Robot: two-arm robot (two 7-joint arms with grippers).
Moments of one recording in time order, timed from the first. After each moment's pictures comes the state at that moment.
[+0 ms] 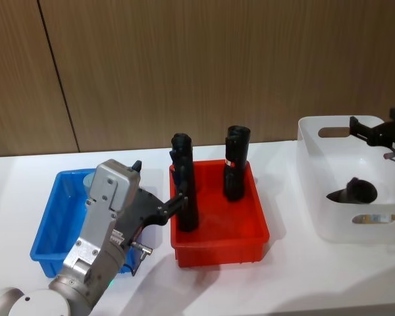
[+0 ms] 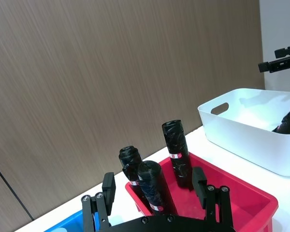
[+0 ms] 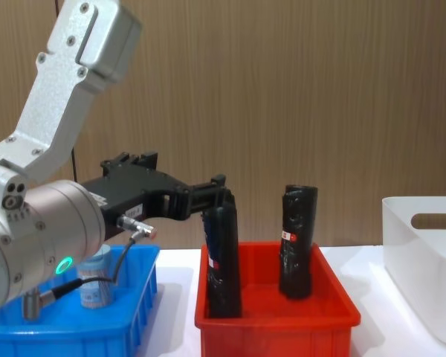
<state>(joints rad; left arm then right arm) -0.24 0.38 0.45 -1.63 -0.20 0.01 -0.01 0.52 0.33 -0.10 -1.25 0.22 0.25 0.18</state>
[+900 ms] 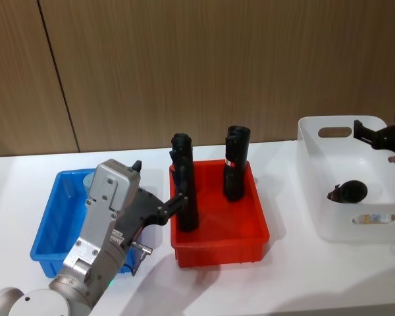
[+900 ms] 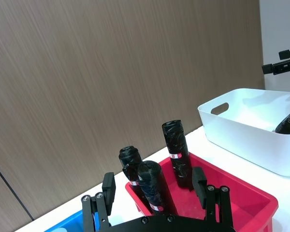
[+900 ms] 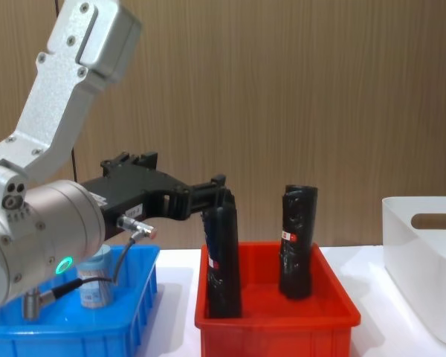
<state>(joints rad) -0.24 0.38 0.45 -1.63 -0.20 0.01 -0.01 0.51 0.34 -0.09 -1.24 0.22 0.24 0.18</state>
